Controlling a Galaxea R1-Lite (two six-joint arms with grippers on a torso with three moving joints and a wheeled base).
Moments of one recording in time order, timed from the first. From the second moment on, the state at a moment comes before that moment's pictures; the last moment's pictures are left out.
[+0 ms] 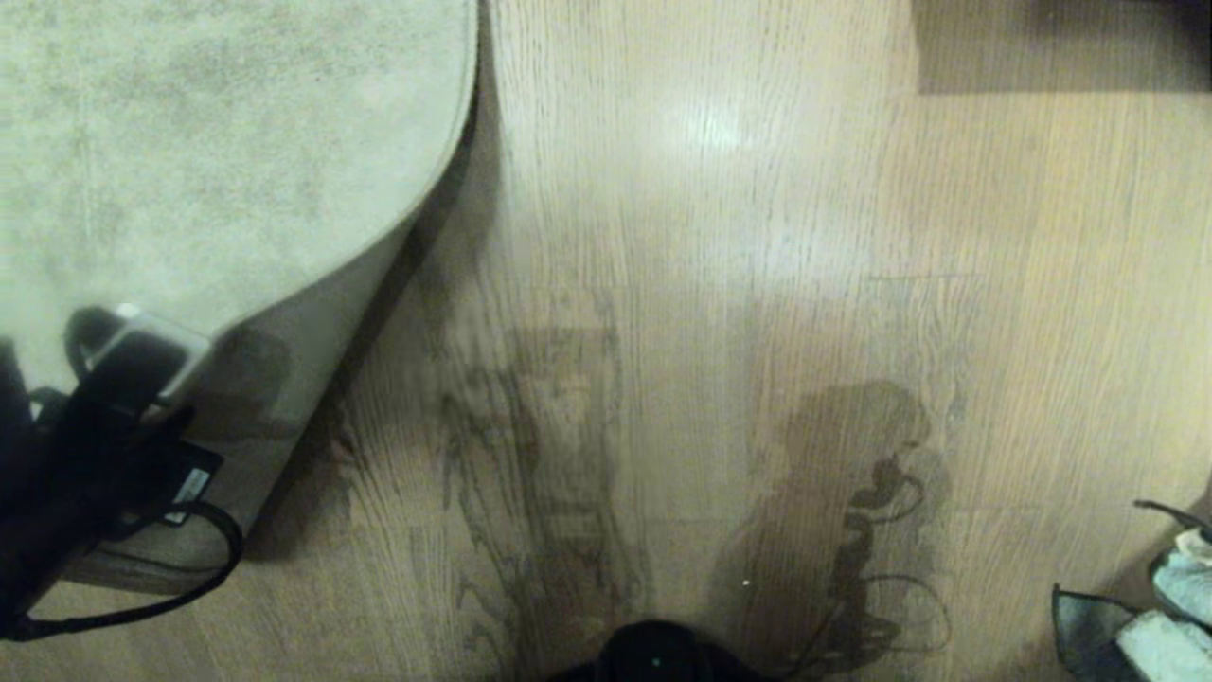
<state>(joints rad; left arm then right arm) -0.09 1.27 -0.46 -0.50 0.43 0.57 0.00 0.00 0.00 -0.02 0.01 0.02</state>
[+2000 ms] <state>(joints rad) -0.15 1.29 -0.46 -0.57 0.51 0.51 0.00 0.00 0.00 -0.02 0.01 0.01</state>
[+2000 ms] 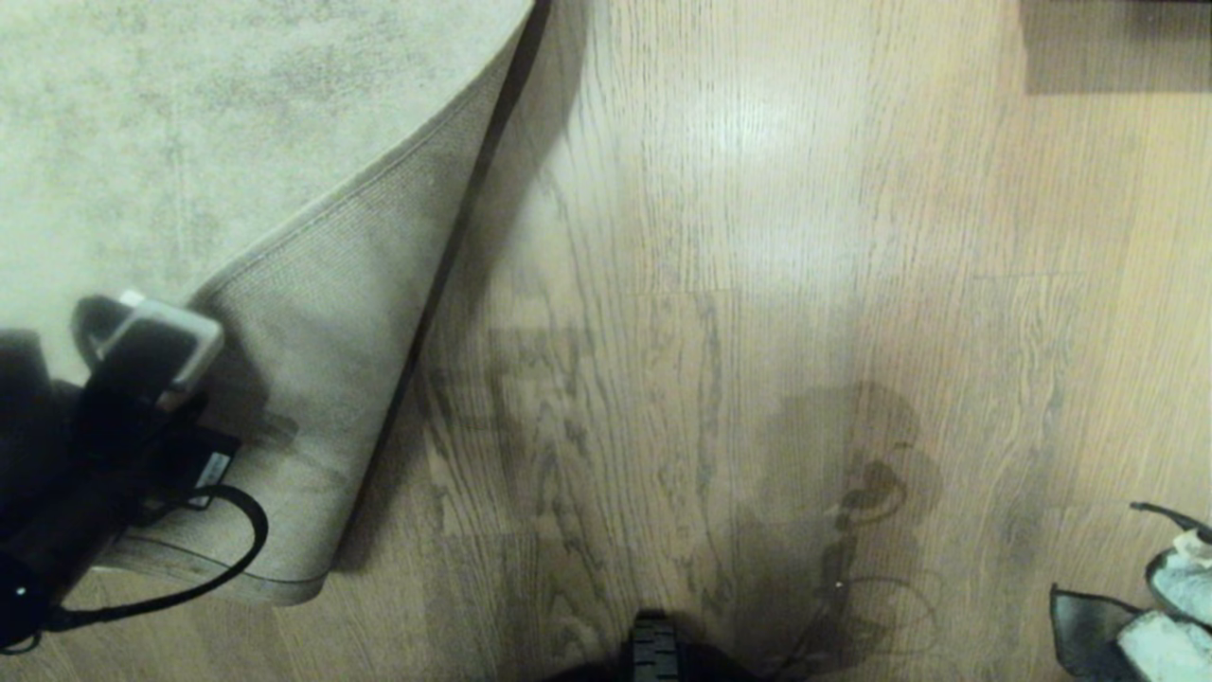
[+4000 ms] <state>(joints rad) -0.23 1.30 -0.42 -0.57 0.55 0.51 0.83 1.86 -0.90 -0.95 0.29 -0.07</state>
